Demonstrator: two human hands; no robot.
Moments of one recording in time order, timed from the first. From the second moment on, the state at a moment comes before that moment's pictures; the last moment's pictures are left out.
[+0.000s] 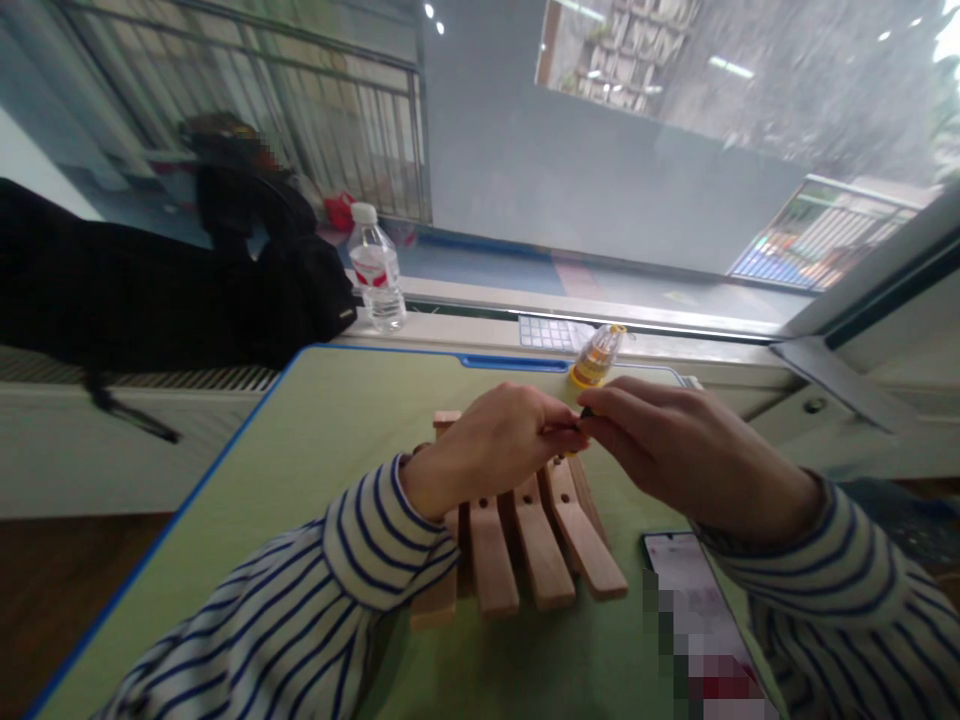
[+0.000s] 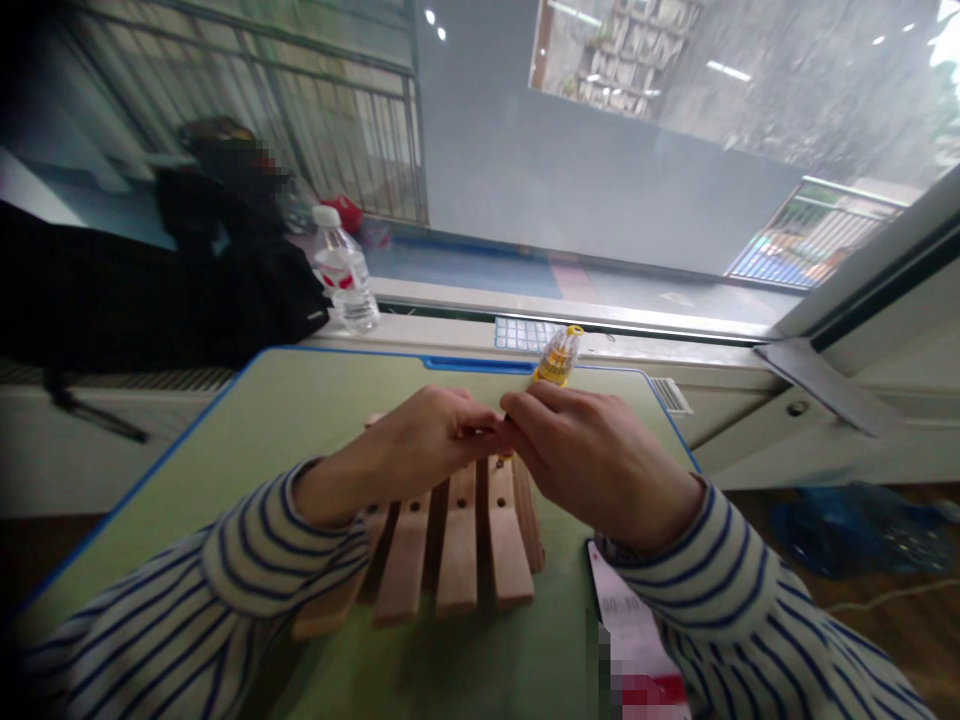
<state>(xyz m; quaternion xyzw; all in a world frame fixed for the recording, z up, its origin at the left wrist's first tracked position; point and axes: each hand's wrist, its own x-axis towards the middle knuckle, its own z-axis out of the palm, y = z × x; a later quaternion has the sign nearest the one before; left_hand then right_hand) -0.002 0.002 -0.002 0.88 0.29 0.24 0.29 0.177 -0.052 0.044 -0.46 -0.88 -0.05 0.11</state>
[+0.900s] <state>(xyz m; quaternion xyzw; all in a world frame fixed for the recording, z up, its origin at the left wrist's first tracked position) 0.000 0.003 -0.003 0.88 0.29 0.25 0.28 0.177 -0.053 0.051 -0.47 -0.88 -0.06 0.04</state>
